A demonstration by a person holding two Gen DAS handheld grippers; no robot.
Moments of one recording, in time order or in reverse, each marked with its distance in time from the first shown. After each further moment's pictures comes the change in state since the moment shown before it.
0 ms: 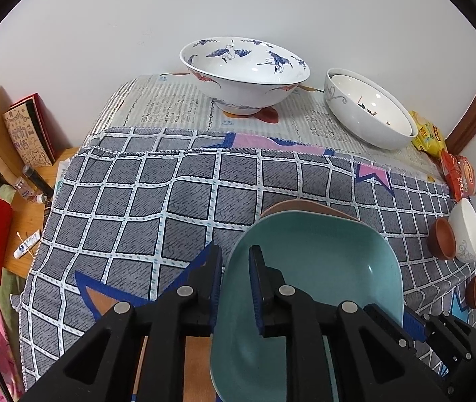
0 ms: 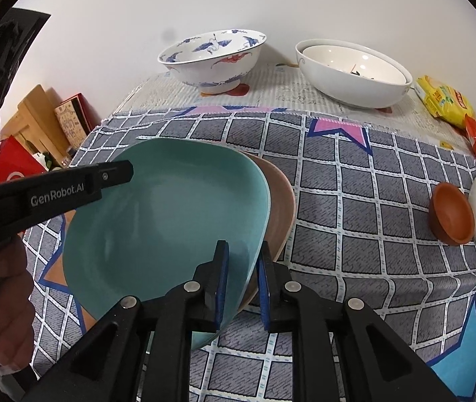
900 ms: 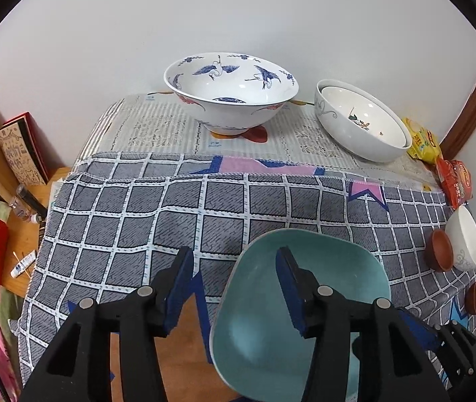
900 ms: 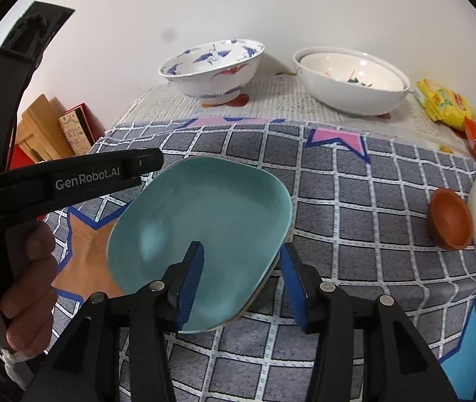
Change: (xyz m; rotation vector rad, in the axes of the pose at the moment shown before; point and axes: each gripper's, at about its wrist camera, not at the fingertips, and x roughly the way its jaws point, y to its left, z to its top) left arm 0.003 -0.009 0.016 0.027 -0.051 -0.013; right arm -0.008 -0.005 0.005 0.010 -0.033 0.022
